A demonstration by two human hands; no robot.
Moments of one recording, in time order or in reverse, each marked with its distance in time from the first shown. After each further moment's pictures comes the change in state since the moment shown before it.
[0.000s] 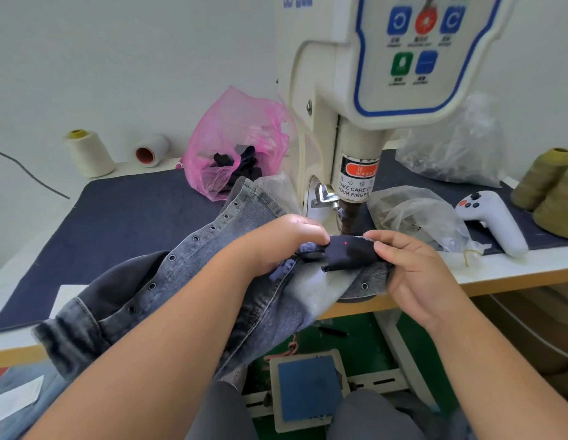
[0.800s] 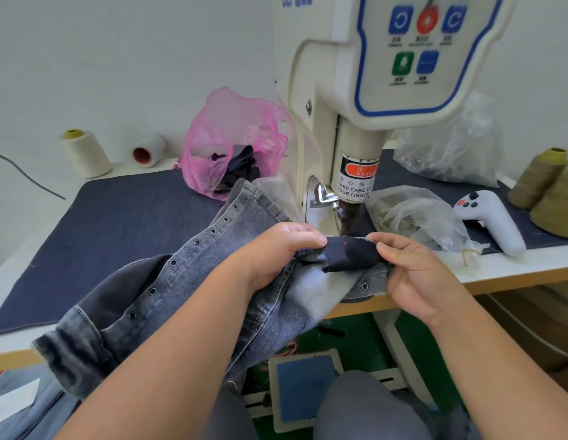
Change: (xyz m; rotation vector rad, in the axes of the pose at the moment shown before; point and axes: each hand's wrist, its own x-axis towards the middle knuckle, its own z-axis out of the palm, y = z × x) left_hand 0.002 -0.026 0.002 -0.214 -0.002 0.139; right_hand 0.007 0.000 -0.009 0.099 -0.095 0.078
